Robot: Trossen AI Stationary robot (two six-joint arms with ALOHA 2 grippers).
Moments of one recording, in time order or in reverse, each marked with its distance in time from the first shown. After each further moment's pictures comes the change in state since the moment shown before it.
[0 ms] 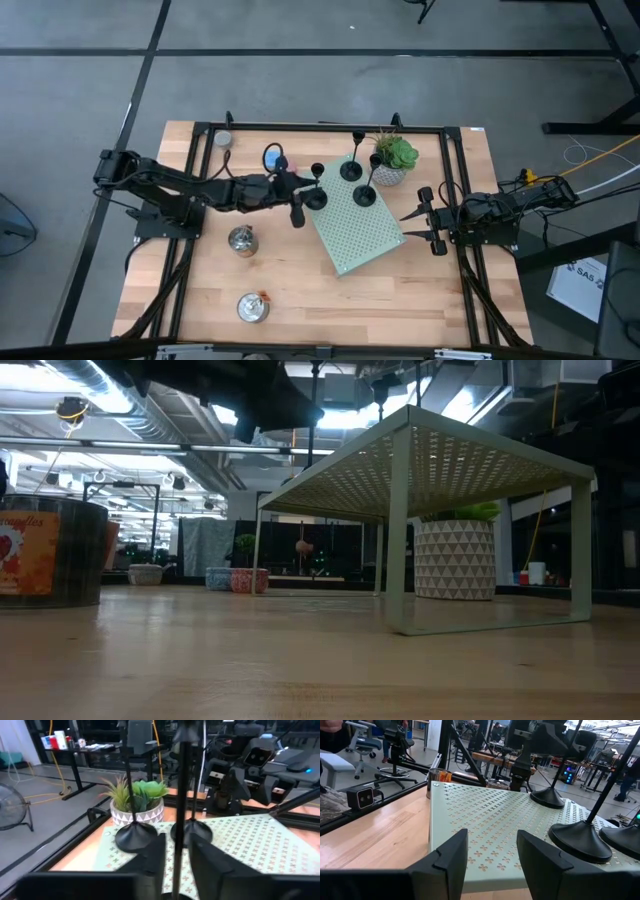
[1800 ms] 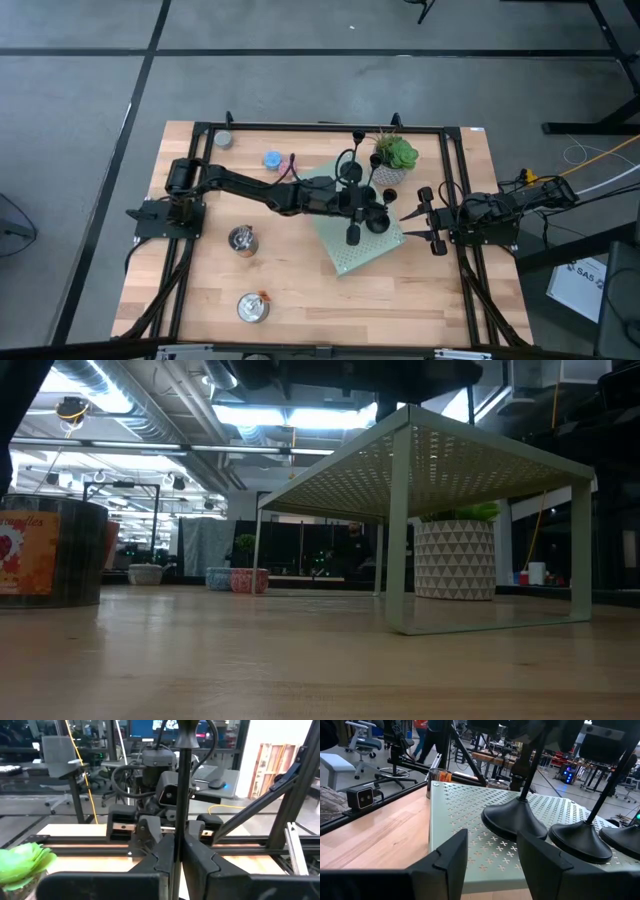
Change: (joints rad) left arm 0.015 0.581 0.644 0.040 0.386 0.055; right arm 0.000 0.000 0.000 0.000 0.000 0.000
